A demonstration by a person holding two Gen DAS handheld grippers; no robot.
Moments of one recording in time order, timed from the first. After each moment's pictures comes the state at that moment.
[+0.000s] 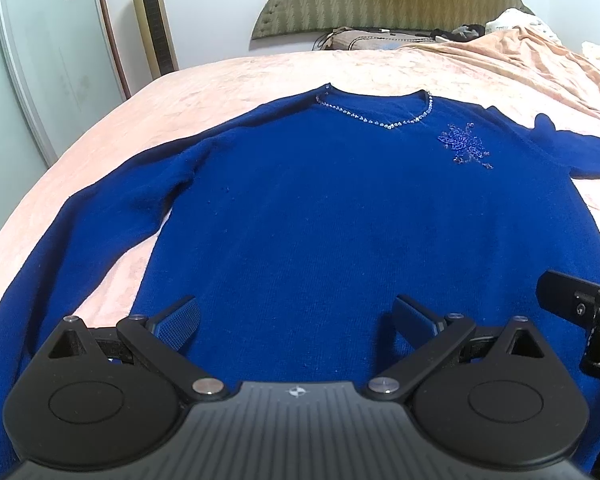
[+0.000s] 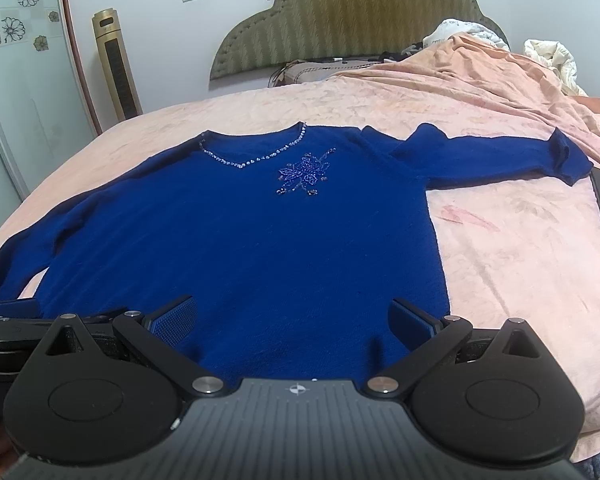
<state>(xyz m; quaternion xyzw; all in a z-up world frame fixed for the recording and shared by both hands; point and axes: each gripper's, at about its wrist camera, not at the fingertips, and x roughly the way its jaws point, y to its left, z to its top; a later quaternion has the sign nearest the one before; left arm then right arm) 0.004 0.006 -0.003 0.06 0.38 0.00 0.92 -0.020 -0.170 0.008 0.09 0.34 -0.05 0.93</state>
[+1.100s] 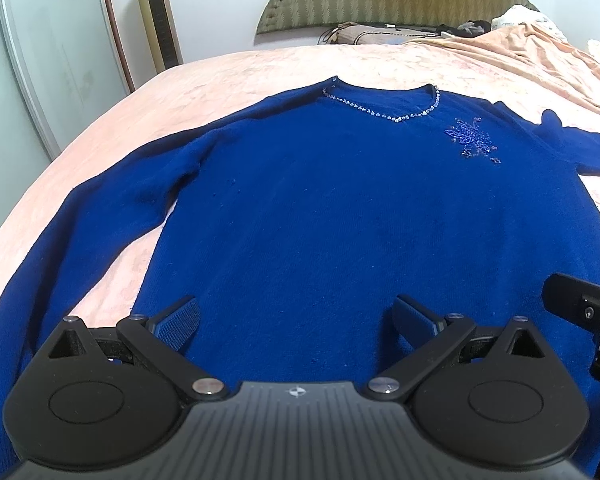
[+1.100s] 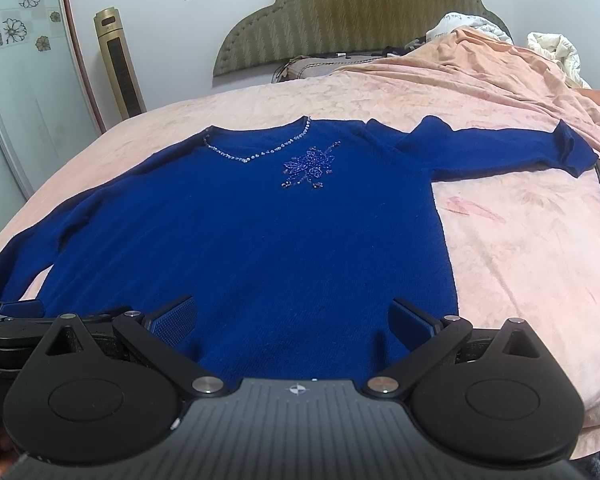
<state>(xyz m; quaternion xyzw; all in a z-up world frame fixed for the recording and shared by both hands) 0.006 0.010 -0.007 0.06 0.39 0.01 0.92 -0.018 -0.165 0.002 0.10 0.35 -0.04 0.93</state>
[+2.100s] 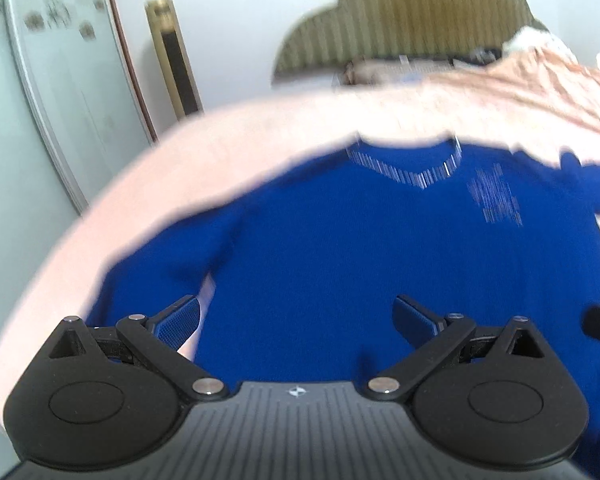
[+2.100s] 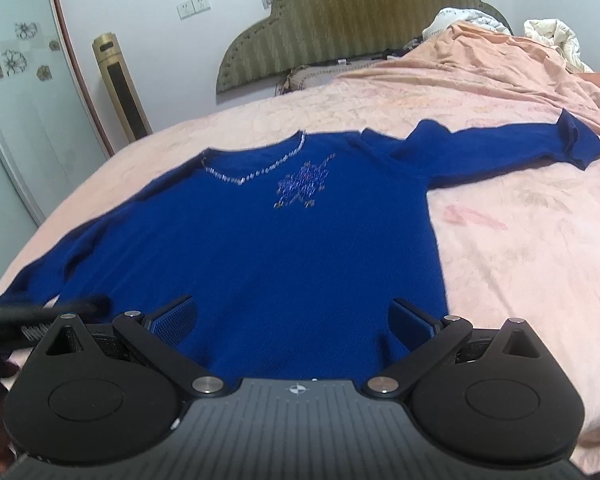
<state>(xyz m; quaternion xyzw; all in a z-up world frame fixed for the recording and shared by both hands) 0.024 0.012 0.039 0.09 0.31 0.05 0.94 -0.016 -0.199 0.006 0.14 0.32 -0.03 0.94</state>
